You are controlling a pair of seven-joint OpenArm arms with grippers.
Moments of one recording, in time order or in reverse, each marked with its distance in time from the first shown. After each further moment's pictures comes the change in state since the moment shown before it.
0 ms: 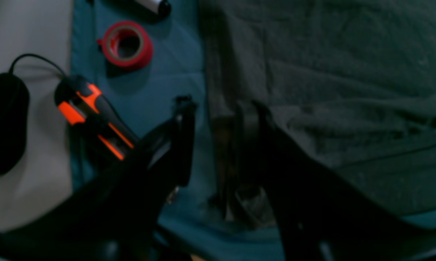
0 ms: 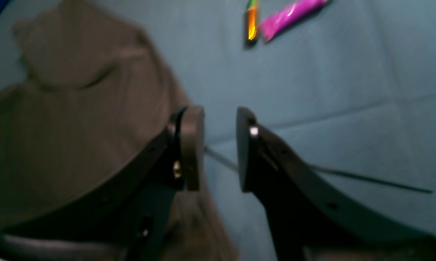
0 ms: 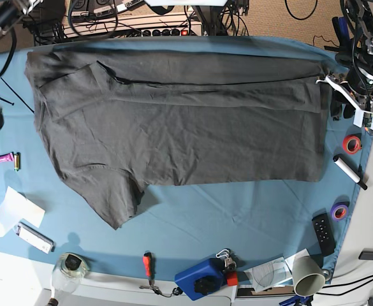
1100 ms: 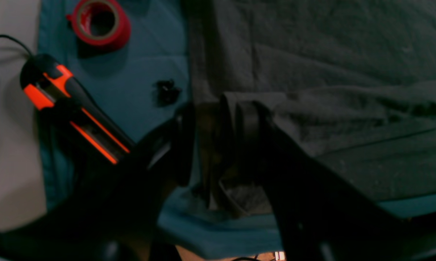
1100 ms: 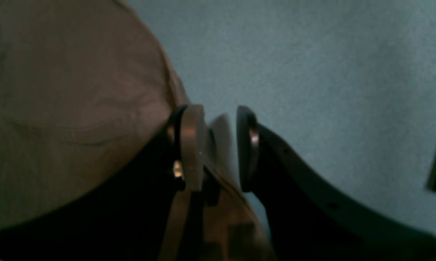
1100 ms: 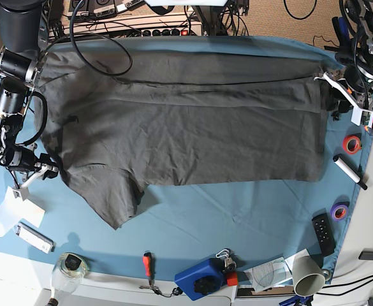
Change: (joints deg) left arm 0.1 0.1 0.0 0.0 -4.0 0.0 3.4; right arm 34.1 0.5 -41.1 -45.0 -19.1 0.6 17.2
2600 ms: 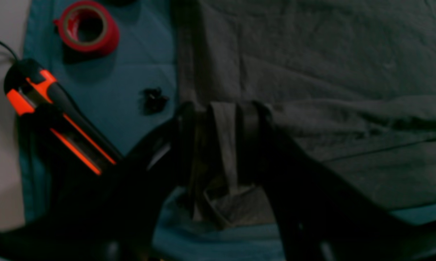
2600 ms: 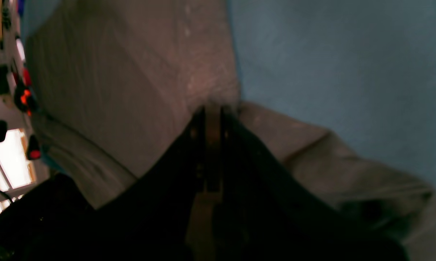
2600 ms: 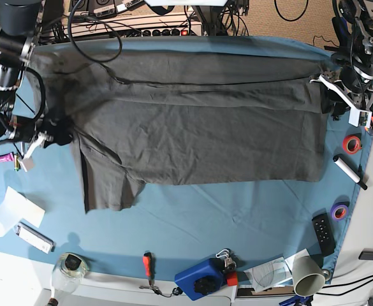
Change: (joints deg) left arm -1.0 2.7 0.0 0.0 0.0 0.0 -0.9; right arm -13.0 4.3 -0.1 6.3 38.8 5.2 -26.0
